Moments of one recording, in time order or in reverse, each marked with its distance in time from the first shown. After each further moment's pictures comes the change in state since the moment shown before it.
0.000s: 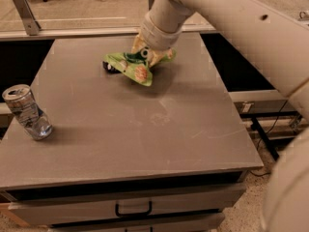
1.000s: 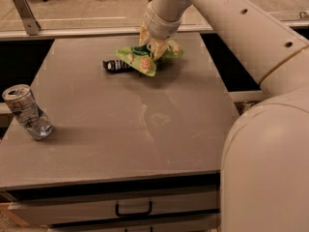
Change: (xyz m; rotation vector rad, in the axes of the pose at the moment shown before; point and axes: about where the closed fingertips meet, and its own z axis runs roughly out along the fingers) arm 0.043 -0.030 0.011 0.007 0.014 0.131
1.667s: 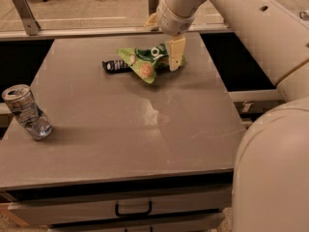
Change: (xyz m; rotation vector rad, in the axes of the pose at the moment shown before) arm 0.020 0.013 -0.024 0.022 0.019 0.120
